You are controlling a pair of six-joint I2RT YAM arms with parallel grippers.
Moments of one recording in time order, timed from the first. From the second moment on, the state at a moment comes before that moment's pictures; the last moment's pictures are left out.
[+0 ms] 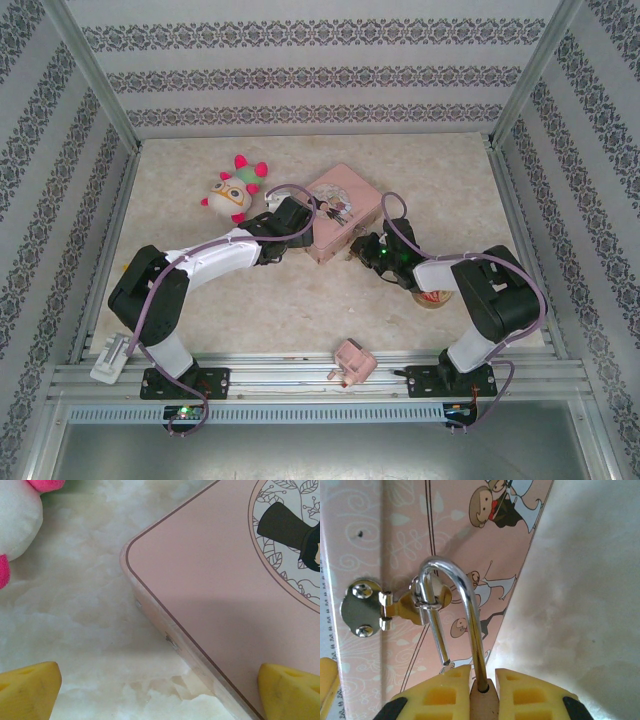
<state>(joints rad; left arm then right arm) -0.65 1.69 1.10 -0.37 -0.41 -0.61 0.39 1.64 0.55 0.45 -0.33 1.15</state>
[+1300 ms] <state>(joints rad) -0.65 1.69 1.10 -0.37 -0.39 -0.63 0.40 1.58 0.49 0.49 -0.22 1.16</state>
